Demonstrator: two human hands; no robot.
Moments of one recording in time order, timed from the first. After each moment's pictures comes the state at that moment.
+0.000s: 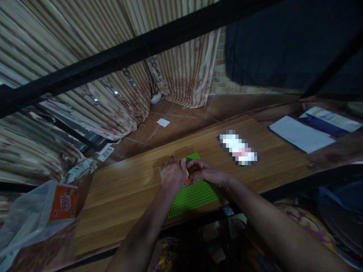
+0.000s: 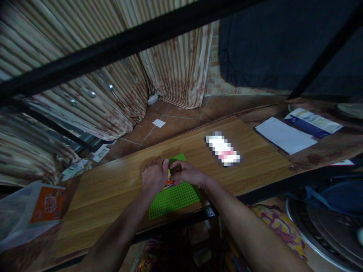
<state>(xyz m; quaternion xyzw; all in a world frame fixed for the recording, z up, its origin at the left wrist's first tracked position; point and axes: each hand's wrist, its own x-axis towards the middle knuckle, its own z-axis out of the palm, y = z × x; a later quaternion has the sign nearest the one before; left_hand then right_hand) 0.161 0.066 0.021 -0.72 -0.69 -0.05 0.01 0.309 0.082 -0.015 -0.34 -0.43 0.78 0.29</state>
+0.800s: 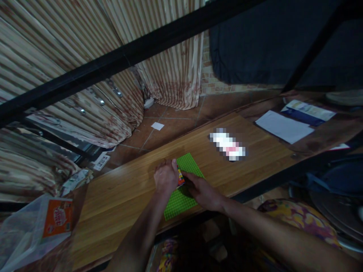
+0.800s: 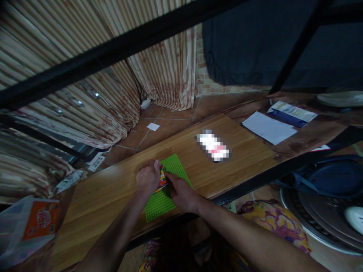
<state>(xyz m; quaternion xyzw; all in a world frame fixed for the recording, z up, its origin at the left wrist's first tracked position) 0.161 0.067 0.022 -0.72 -0.70 -0.05 0.01 0.297 0.021 -0.031 -0.38 -0.65 0.52 0.42</state>
